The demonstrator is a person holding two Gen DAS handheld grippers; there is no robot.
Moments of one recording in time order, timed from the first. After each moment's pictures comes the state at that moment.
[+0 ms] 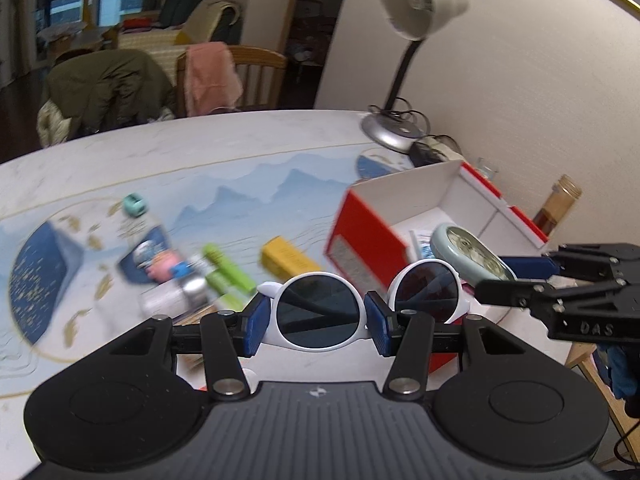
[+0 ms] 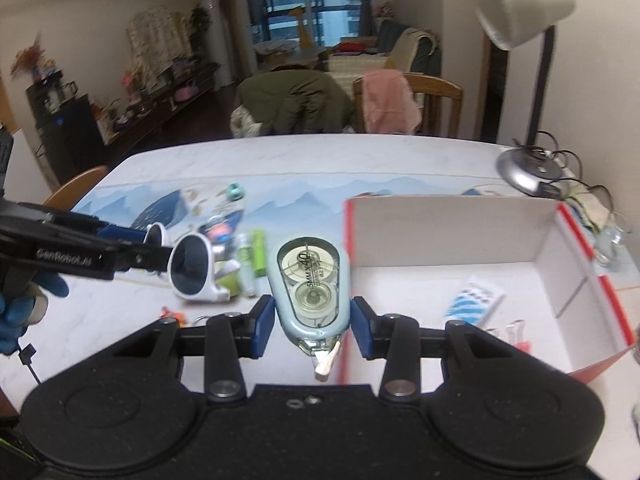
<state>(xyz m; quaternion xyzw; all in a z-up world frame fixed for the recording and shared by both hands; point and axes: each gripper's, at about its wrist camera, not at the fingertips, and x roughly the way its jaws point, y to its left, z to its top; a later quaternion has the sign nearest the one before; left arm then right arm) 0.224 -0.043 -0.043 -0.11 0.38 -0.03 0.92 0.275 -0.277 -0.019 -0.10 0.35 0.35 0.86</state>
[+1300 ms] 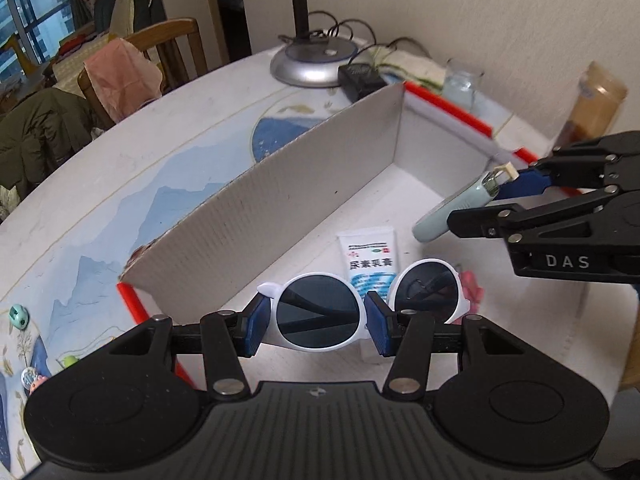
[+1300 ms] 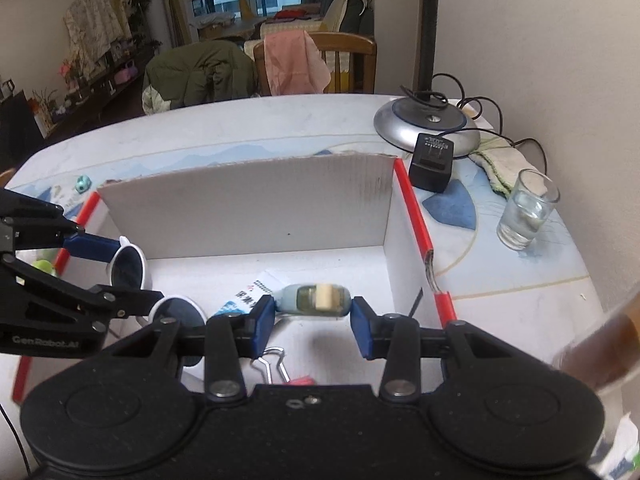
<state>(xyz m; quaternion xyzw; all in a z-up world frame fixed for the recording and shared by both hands) 0.413 -0.213 -0.100 0.05 0.48 -0.05 0.87 0.440 -0.386 -0.070 -0.12 0.40 0.29 0.86</state>
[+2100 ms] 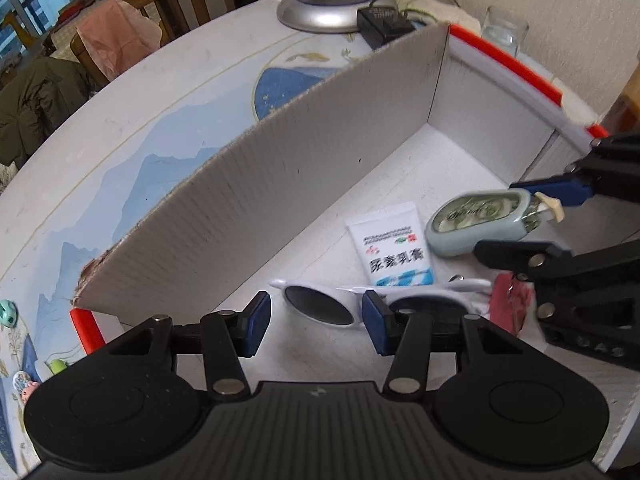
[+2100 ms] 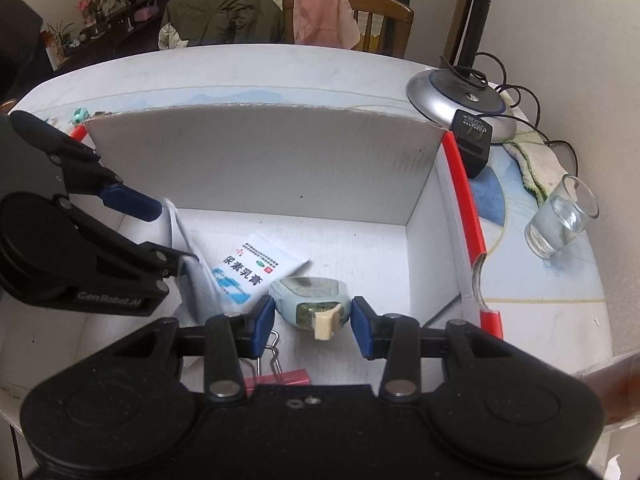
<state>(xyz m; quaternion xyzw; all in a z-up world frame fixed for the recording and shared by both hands) 0.454 -0.216 -0.136 0.07 0.55 -0.02 0.83 0.445 -0.359 -0.091 -0.20 0.44 0.30 0.82</state>
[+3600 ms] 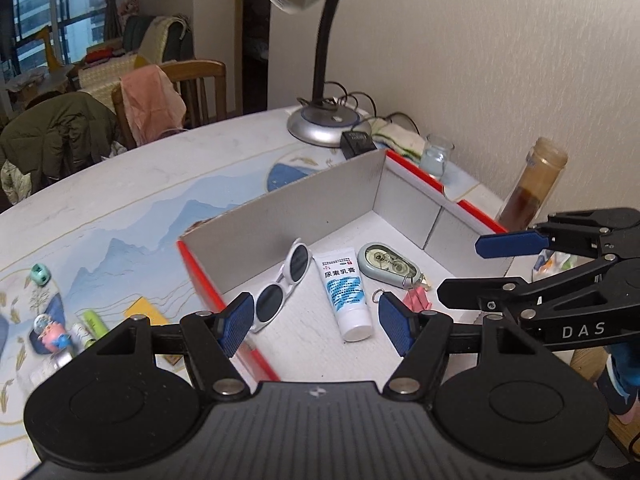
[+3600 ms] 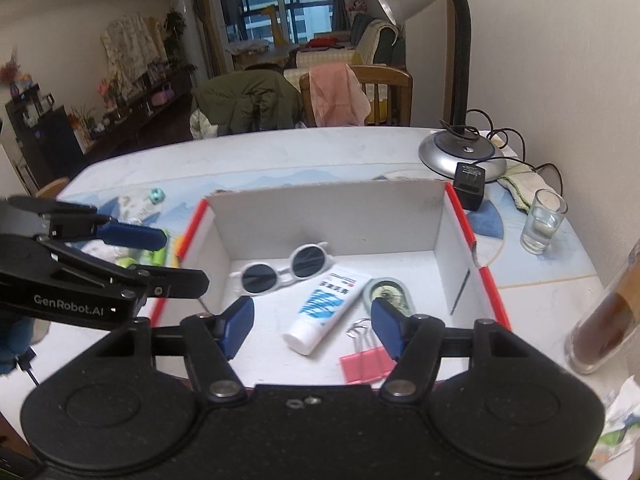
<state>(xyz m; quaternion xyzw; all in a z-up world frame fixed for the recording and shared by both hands) 0.309 -0.193 -0.040 -0.03 0.39 -0.04 0.92 0.347 -0.390 -0.017 -0.08 0.37 0.34 0.86</state>
